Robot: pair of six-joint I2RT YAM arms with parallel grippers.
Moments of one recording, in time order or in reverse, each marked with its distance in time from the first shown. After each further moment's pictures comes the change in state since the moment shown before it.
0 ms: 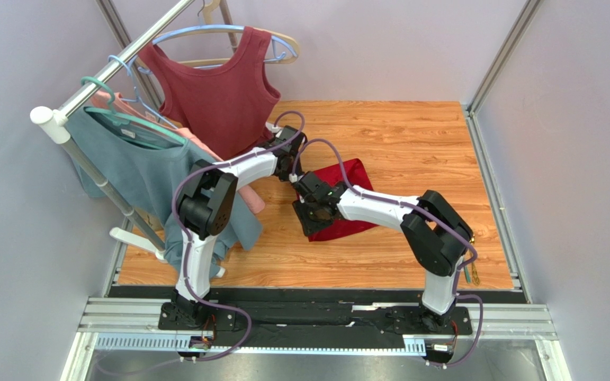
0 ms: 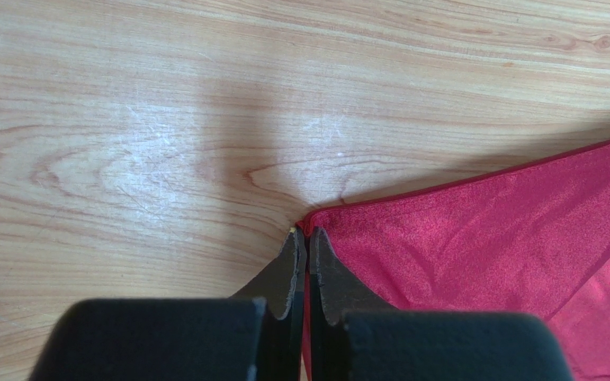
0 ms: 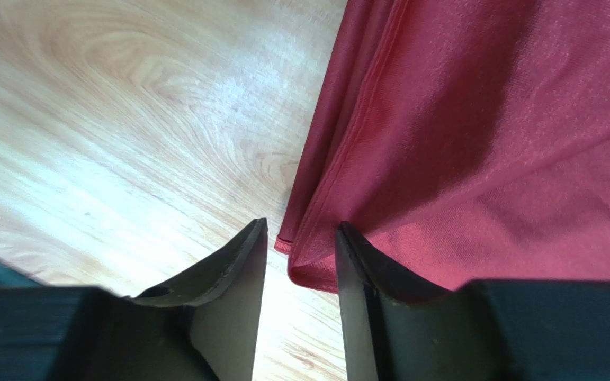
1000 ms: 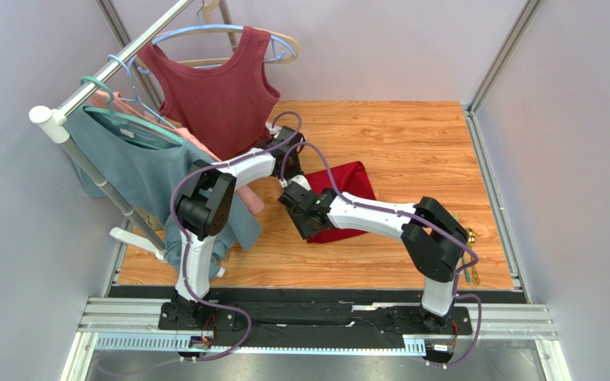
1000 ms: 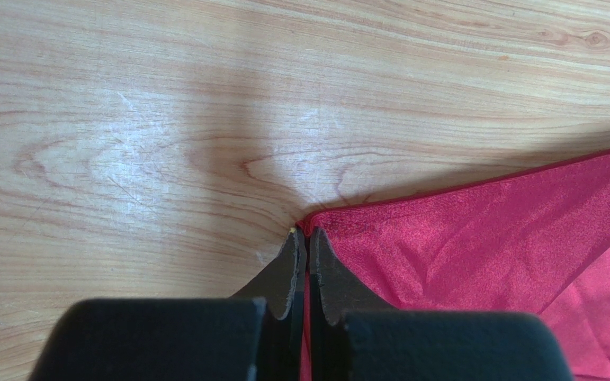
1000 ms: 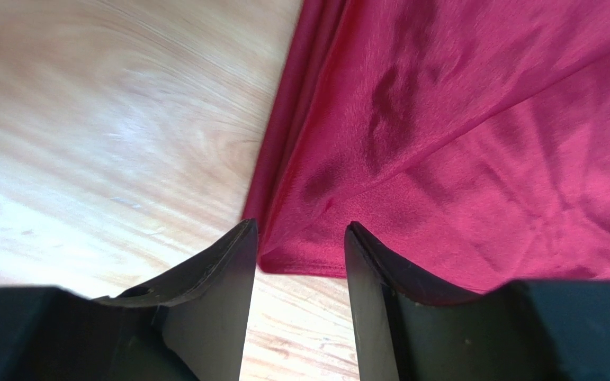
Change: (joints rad) left arm 0.006 -0.014 -0.026 0.019 0.037 -0.030; right arm 0.153 0.006 0.063 -0.123 0.338 -0.003
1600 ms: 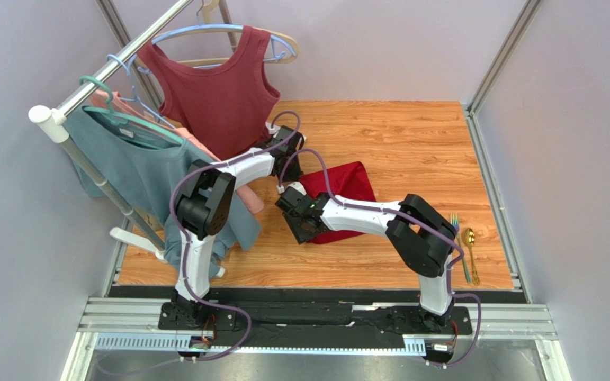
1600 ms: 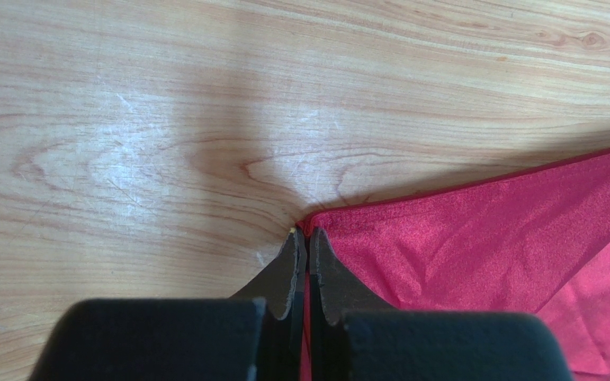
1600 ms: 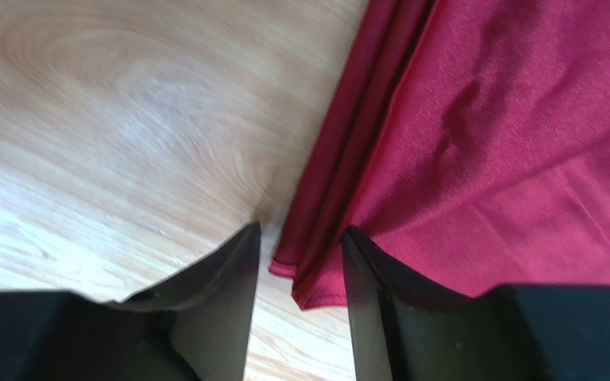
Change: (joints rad) left arm 0.006 -0.002 -0.005 0.006 0.015 0.000; right arm 0.003 0.069 -0.006 0.069 -0.077 0.019
